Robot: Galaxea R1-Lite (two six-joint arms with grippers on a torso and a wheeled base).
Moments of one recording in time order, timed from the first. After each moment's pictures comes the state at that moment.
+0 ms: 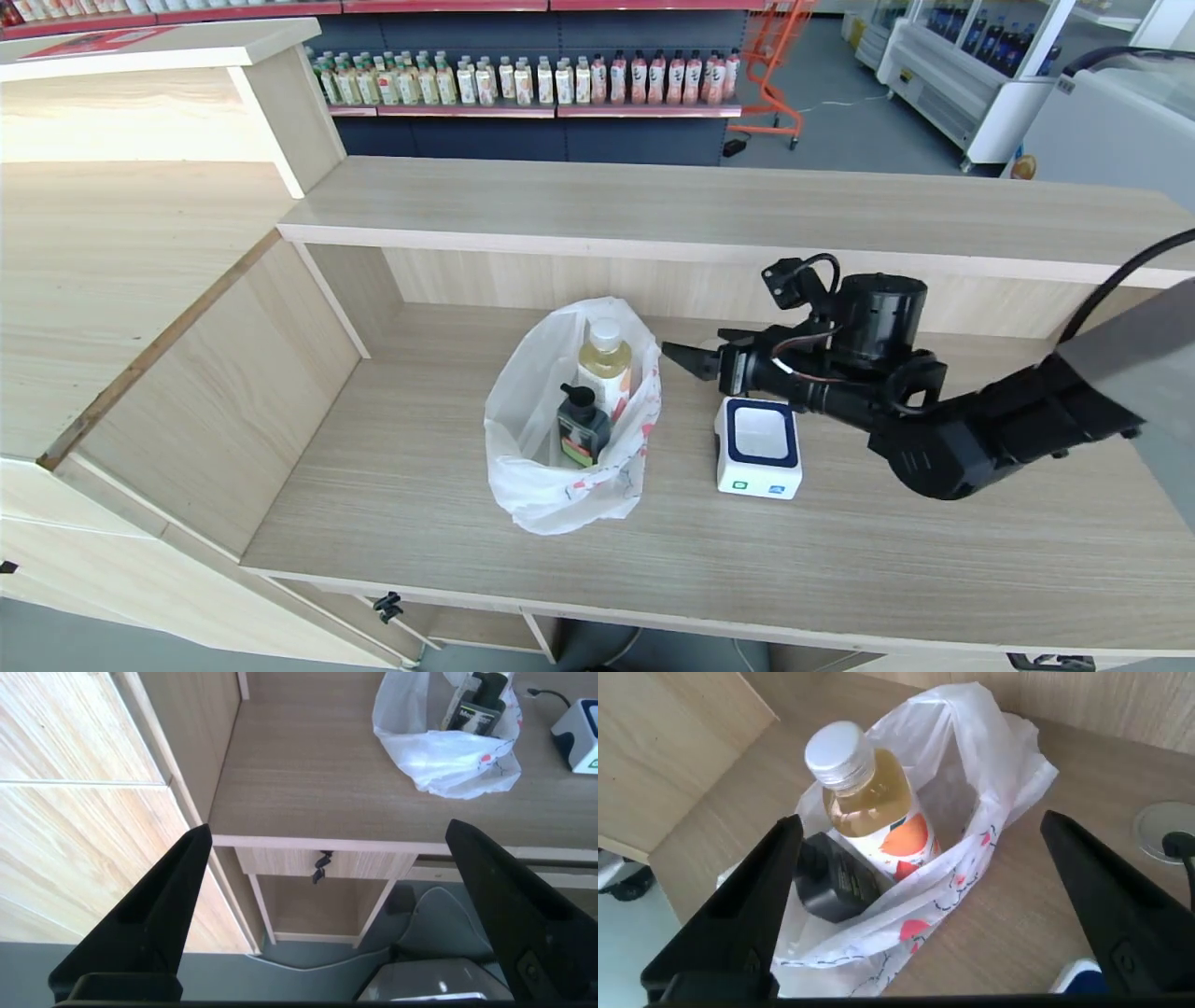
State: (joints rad) left arm 0.00 0.00 0.00 0.00 -0.06 0.03; right arm 0.40 2.05 -1.03 -0.93 0.31 0.10
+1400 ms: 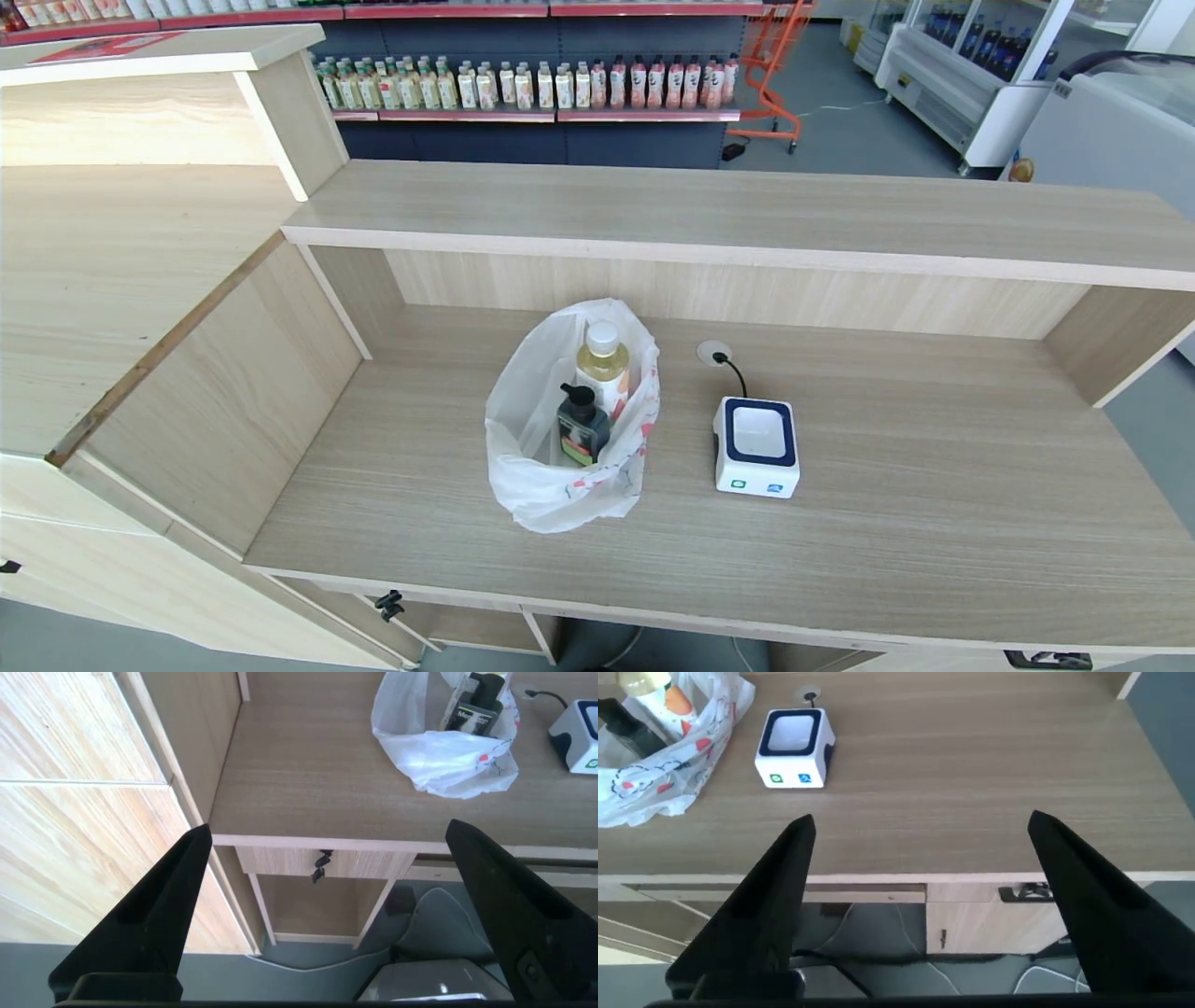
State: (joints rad) left arm 0.00 0.00 0.00 0.00 -0.06 0.03; right arm 0.00 0.01 0.00 -0.02 -0.04 0.01
